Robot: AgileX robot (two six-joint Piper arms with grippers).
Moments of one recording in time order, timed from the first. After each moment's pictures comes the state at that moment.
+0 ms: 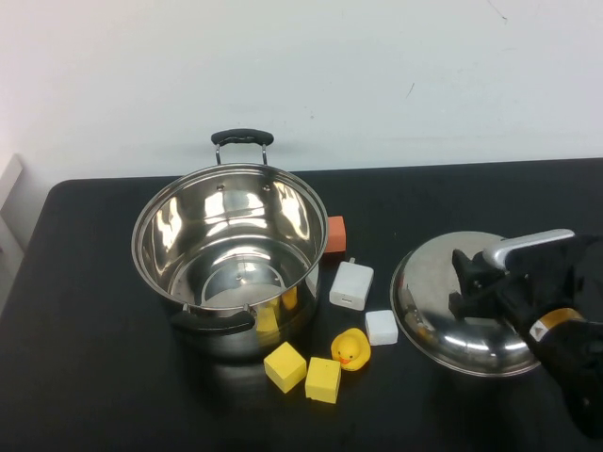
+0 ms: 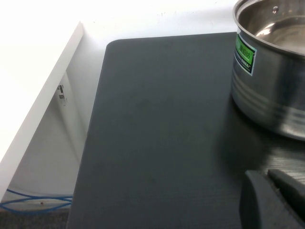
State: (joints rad) right arm 0.36 2.12 -0.65 0.11 -1.12 0.00; left arm -0.01 -0.01 0.01 0.02 0.37 -0.02
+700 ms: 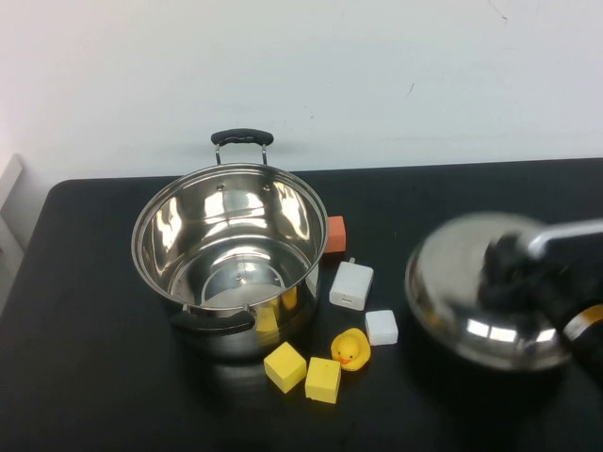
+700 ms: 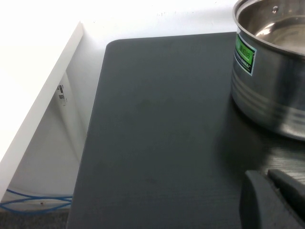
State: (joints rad) right arm 0.36 1.94 -0.55 0.18 -1.05 -0.01; left arm -0.01 -0.01 0.01 0.02 0.37 -0.02
